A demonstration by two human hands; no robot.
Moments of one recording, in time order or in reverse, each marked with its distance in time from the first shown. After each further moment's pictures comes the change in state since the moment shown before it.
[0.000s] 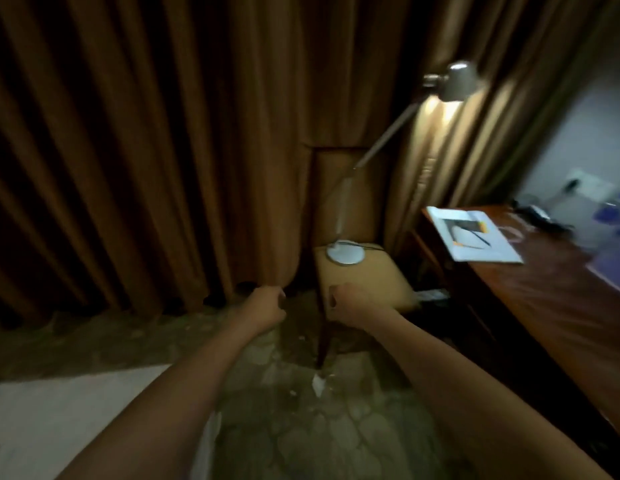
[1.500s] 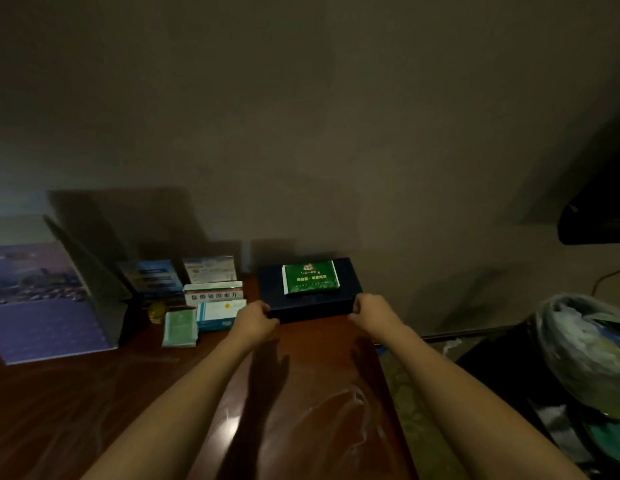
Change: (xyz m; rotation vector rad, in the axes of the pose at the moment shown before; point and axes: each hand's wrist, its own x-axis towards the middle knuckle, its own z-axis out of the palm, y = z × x) left_hand 0.106 0.912 0.587 0.203 -0.920 0.920; right_hand -0.452 0.848 0.036 0.717 0.457 1.693
